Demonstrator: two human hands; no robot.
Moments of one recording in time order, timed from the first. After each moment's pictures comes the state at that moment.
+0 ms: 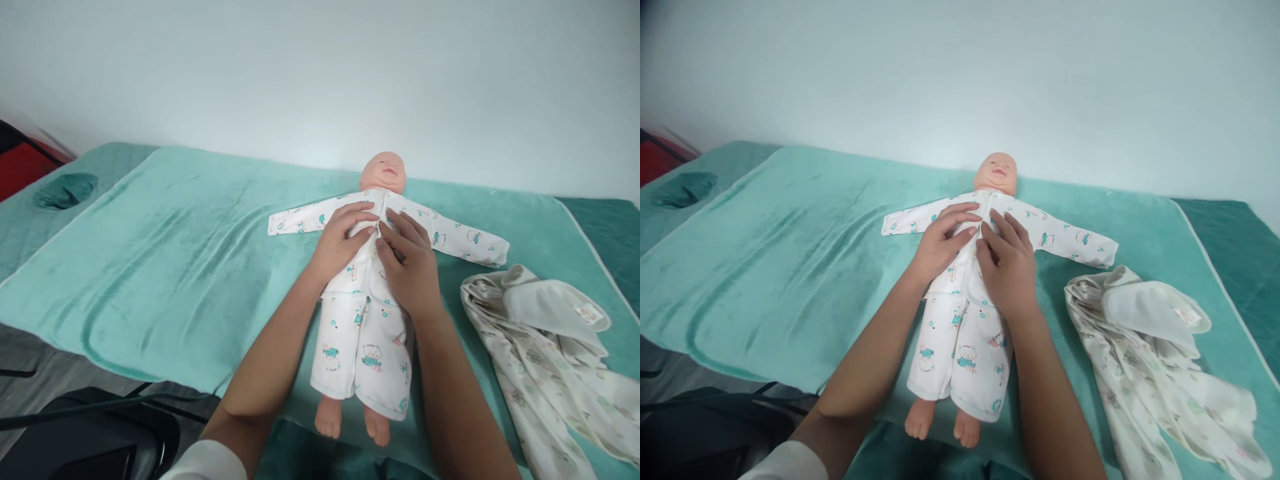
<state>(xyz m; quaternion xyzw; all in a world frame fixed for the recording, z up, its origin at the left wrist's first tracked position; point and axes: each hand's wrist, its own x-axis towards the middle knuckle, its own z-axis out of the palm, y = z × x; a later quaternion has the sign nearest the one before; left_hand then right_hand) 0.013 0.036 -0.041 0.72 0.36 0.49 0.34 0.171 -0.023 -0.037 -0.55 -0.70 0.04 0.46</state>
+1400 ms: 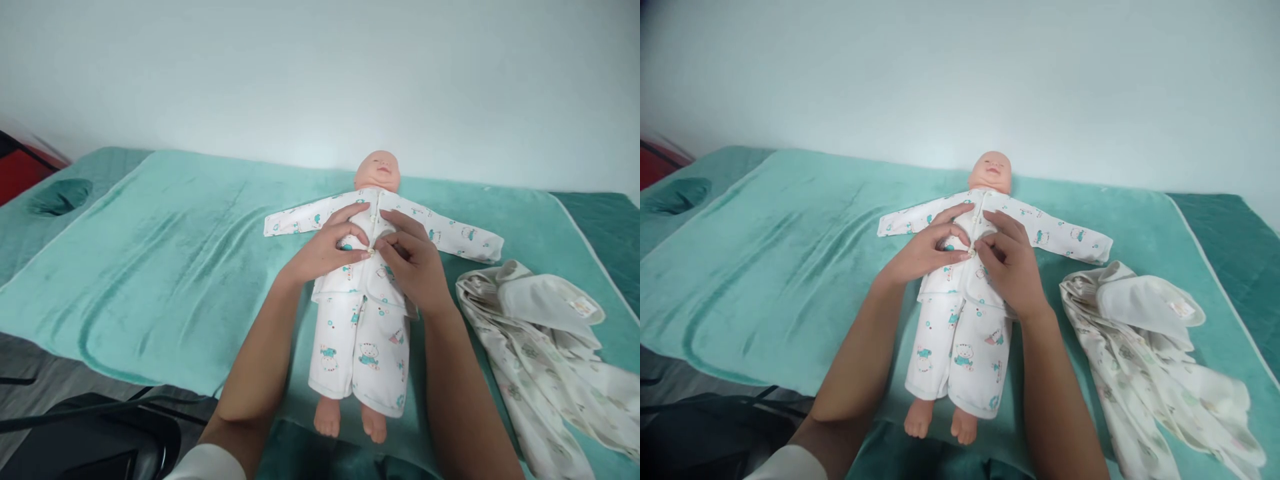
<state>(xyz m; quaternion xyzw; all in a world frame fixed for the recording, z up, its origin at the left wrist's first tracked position) -0.015 0.028 -0.015 0.81 0.32 0.32 0.39 0.189 -0.026 -0.023 -0.52 -0.69 0.18 0.47</state>
